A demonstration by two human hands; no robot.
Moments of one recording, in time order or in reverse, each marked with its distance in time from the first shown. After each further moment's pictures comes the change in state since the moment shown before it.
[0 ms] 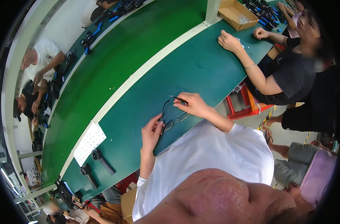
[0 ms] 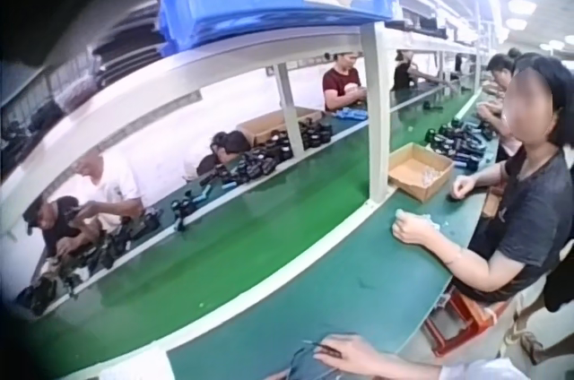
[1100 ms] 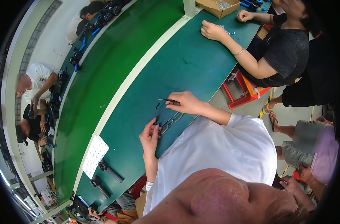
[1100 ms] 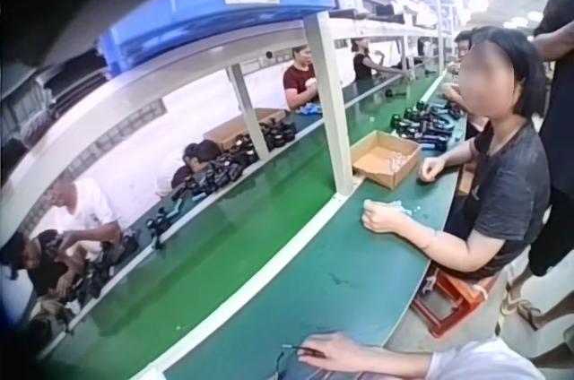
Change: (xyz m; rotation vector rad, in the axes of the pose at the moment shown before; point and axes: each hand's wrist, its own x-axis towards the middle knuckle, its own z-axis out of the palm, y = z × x) left_hand -0.002 -0.005 -0.002 0.025 -0.011 0.020; right_hand -0.002 0.007 -0.001 0.026 -0.014 -0.056
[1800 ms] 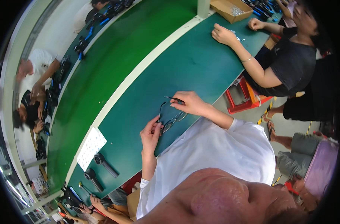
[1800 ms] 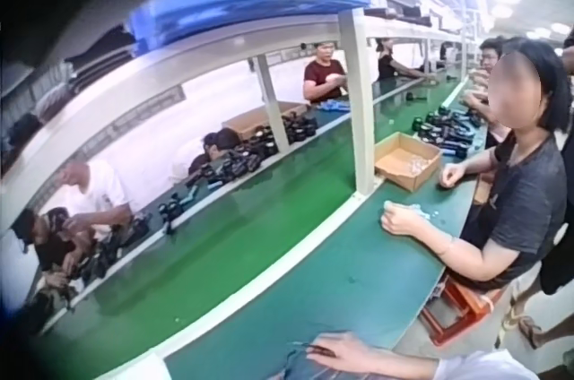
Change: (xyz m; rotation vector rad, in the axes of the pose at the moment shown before) left_hand -0.001 0.002 0.004 -0.009 0.074 -0.015; right_hand 0.003 -0.004 -0.001 -0.041 -0.060 0.028
